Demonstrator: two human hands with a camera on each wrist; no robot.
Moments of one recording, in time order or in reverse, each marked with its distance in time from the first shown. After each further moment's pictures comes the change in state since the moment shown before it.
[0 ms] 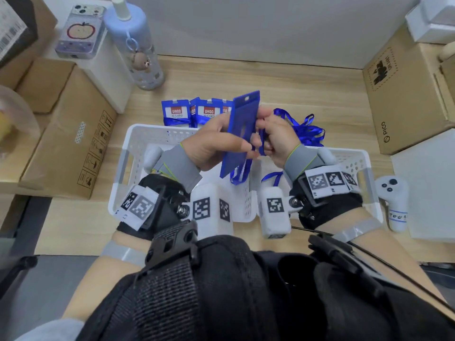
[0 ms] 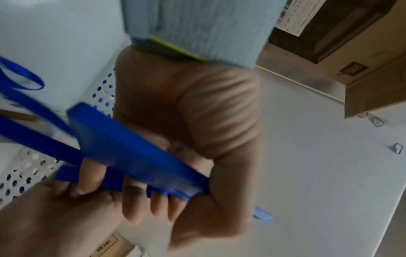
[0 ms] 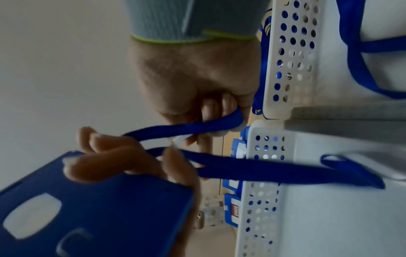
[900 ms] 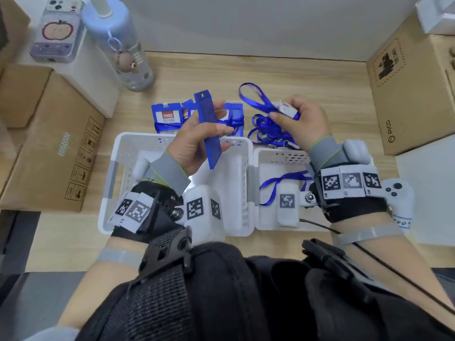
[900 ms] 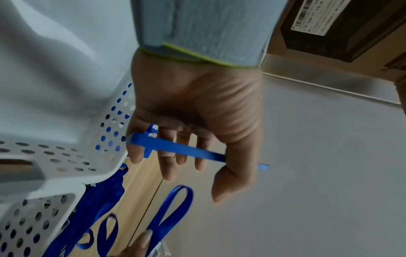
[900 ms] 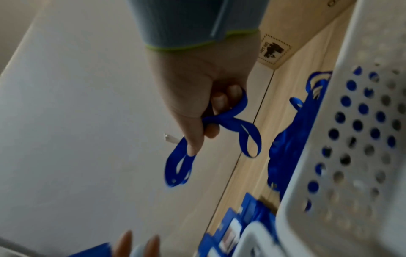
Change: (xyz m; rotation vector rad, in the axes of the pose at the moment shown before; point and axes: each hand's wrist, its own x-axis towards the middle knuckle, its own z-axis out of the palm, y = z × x) left_hand 0.025 -0.008 -0.033 -0.117 0.408 -0.047; right_hand 0.037 -0.010 -0.064 -0.648 0.286 -0.328
